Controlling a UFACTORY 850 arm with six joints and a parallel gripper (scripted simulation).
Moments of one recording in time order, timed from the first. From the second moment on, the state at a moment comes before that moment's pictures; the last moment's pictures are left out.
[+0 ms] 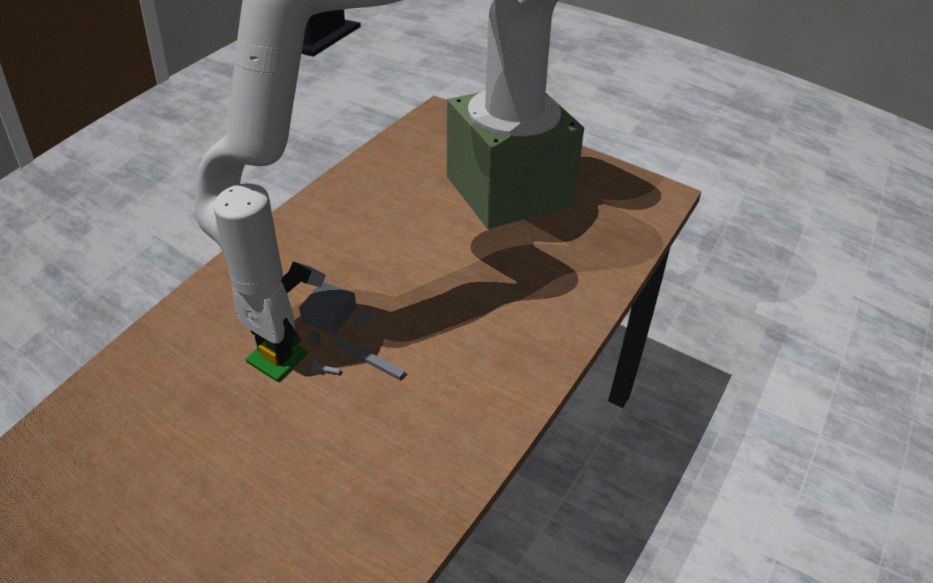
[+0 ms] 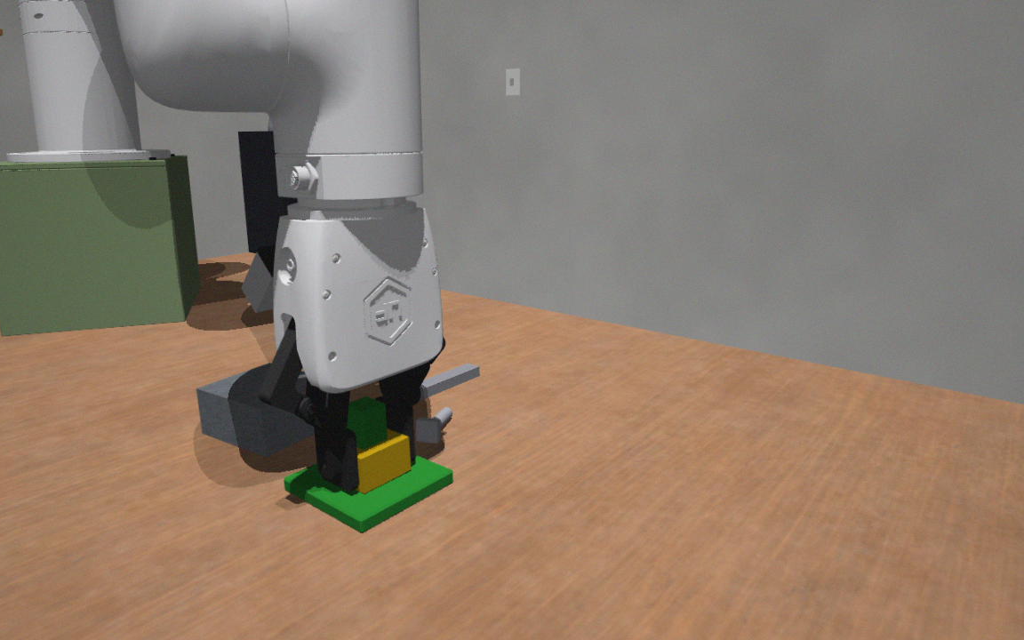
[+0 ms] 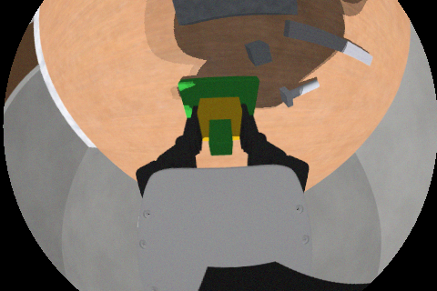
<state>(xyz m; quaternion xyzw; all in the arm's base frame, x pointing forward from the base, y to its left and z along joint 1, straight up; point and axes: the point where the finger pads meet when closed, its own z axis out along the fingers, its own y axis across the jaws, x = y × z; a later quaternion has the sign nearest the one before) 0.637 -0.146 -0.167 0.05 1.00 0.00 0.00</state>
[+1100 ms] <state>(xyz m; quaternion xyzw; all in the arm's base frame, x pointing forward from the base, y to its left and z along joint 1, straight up) 0.643 -0.148 -0.107 0.05 1.00 0.00 0.00</state>
